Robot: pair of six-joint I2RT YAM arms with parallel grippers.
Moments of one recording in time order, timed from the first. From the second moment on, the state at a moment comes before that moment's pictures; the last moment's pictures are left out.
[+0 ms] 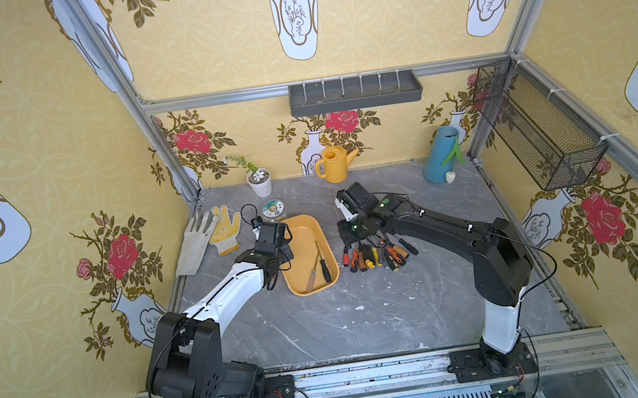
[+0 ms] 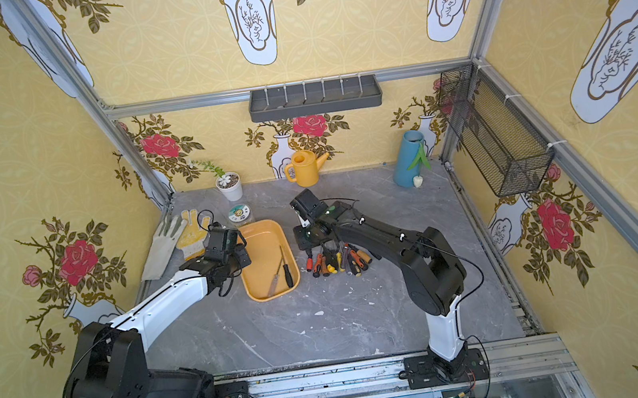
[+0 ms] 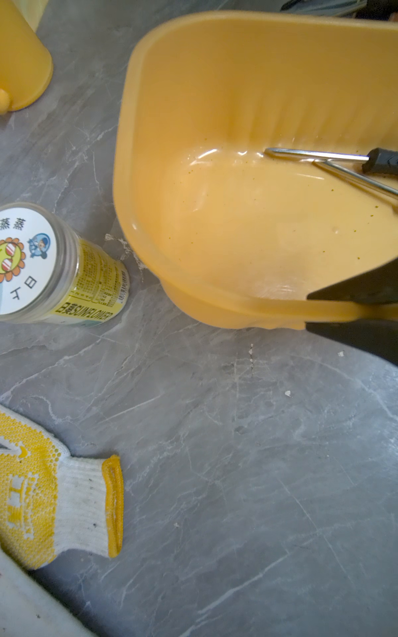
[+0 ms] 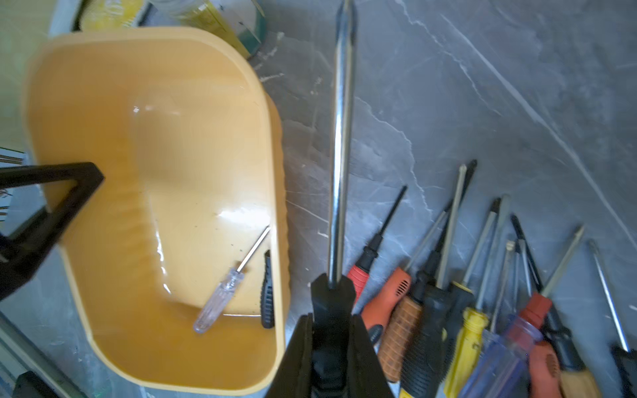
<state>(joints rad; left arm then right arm) -0.36 1.42 0.86 -0.36 -0.30 -0.58 0.68 1.87 1.55 -0.68 -0.07 0.42</state>
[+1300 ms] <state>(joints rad) -0.36 1.42 0.86 -0.36 -0.29 -0.57 0.60 1.93 1.42 -0.82 0.02 0.43</state>
